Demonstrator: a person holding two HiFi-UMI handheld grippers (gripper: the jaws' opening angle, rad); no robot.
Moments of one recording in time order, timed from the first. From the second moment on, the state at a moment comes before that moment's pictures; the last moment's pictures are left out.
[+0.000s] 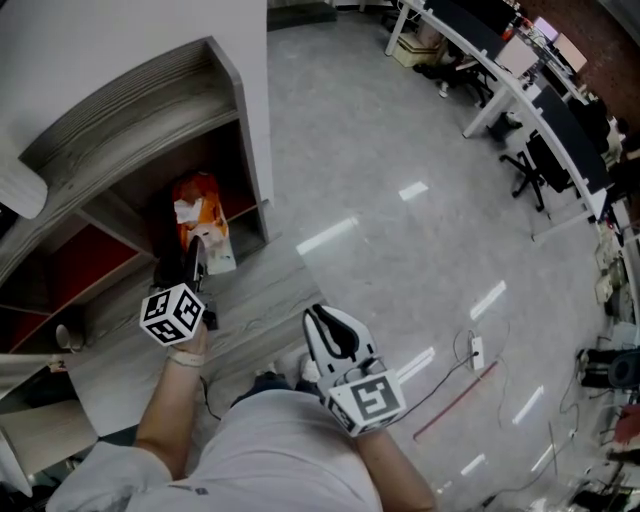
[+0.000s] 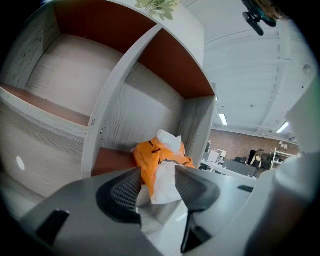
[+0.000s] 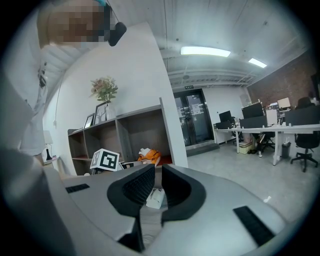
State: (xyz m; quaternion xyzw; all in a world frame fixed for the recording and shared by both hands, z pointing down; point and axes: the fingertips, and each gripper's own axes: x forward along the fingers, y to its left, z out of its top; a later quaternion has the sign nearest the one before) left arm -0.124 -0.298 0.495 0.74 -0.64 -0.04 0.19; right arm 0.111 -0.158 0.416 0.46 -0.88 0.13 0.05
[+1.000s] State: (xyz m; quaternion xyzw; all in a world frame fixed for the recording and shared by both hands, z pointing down) left arm -0.130 -0.200 0.411 0.78 -0.62 -0.01 0.09; right arm 0.014 -0.181 0.406 0.31 -0.94 0.12 0.01
